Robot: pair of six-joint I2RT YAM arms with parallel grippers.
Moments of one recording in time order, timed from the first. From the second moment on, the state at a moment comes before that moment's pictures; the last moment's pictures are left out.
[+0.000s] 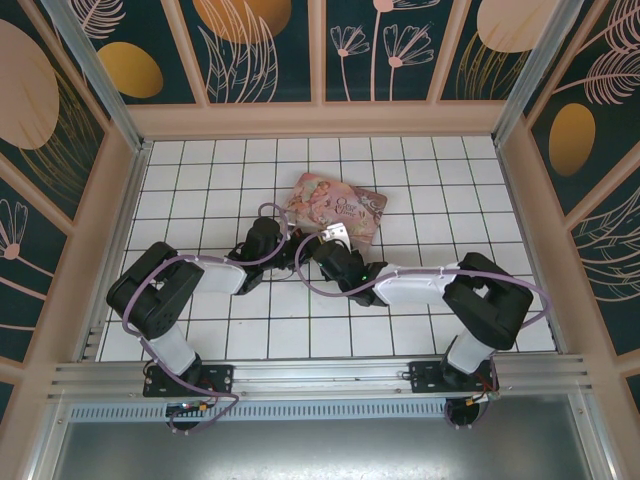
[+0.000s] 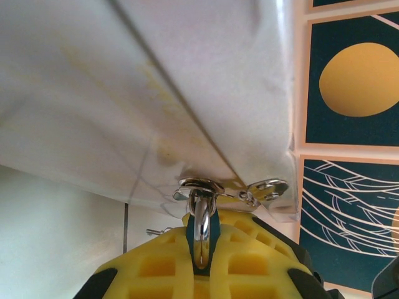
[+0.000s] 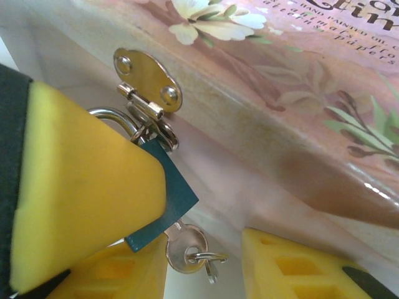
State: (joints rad) left arm -0.63 1.71 0.63 0.67 0.45 -1.27; right arm 0.99 1.62 0.77 0.06 0.54 0.41
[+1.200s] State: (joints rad) left arm -0.63 1.71 0.64 0.73 0.45 -1.27; right arm 0.76 1.49 0.66 0.22 -0.04 0.52
